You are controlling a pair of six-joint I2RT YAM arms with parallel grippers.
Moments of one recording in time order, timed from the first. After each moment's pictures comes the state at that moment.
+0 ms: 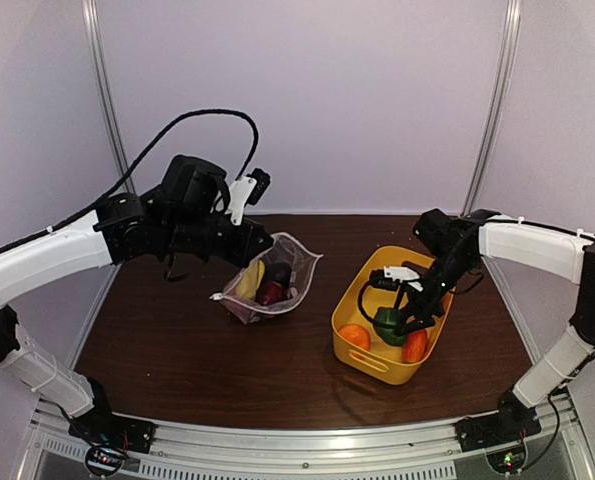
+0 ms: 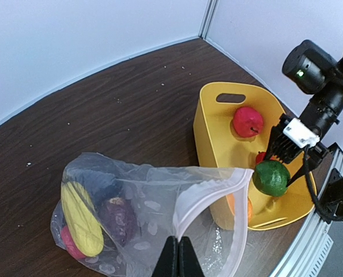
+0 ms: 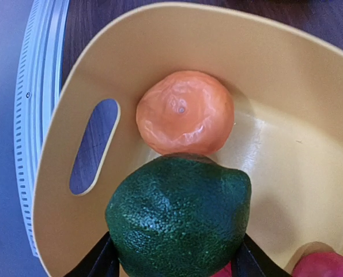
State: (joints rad) left arm -0.94 1.41 1.36 -0.52 -0.08 -0.28; right arm 0.47 1.56 1.14 -1.00 -0.53 -0.83
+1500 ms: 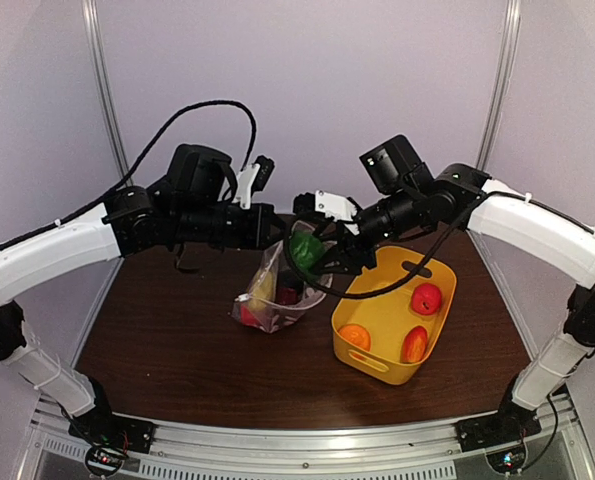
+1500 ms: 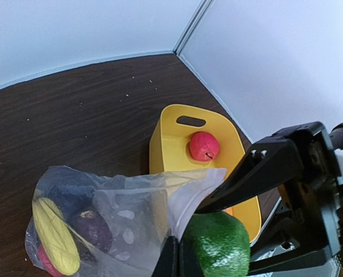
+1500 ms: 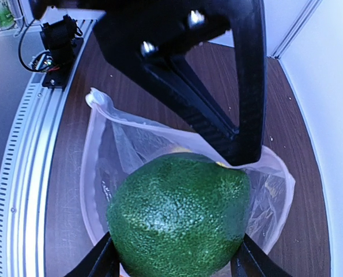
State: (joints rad) left arm -0.94 1.47 1.43 -0.44 0.05 -0.50; right arm 0.85 1.60 1.64 -0.75 -0.40 -0.59
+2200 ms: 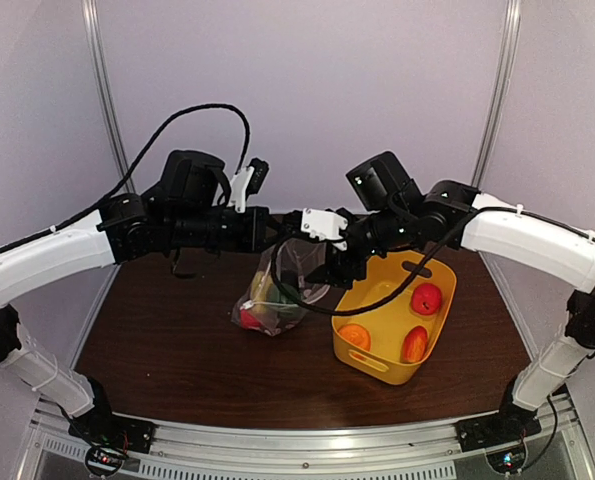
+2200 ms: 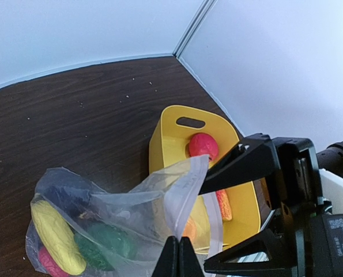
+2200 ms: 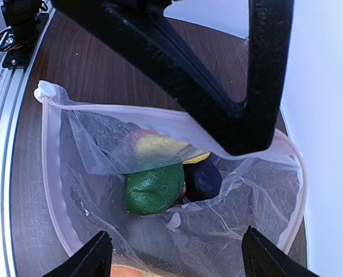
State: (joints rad) left arm -0.94 1.42 1.36 -0.39 0.04 -0.51; right arm 0.93 1.60 1.55 -0.64 -0.14 -0.60
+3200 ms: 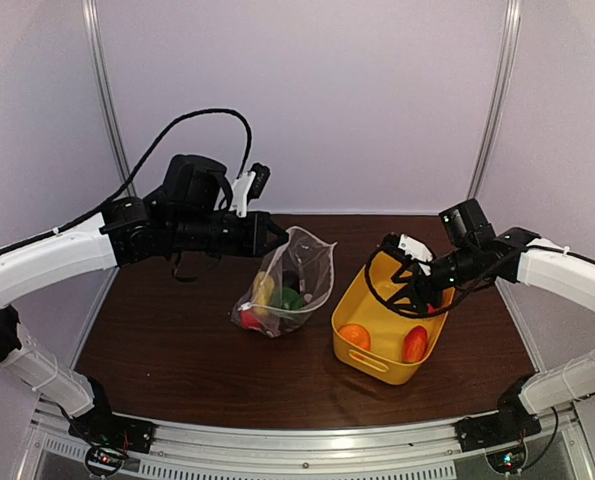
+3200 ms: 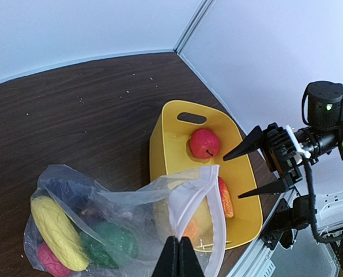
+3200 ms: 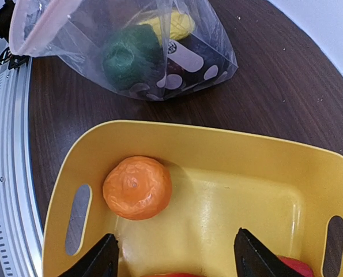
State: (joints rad) left arm -0.94 1.42 1.34 -0.38 0.04 -0.51; right arm 0.51 1.22 0.96 -0.58 -0.47 -0.48
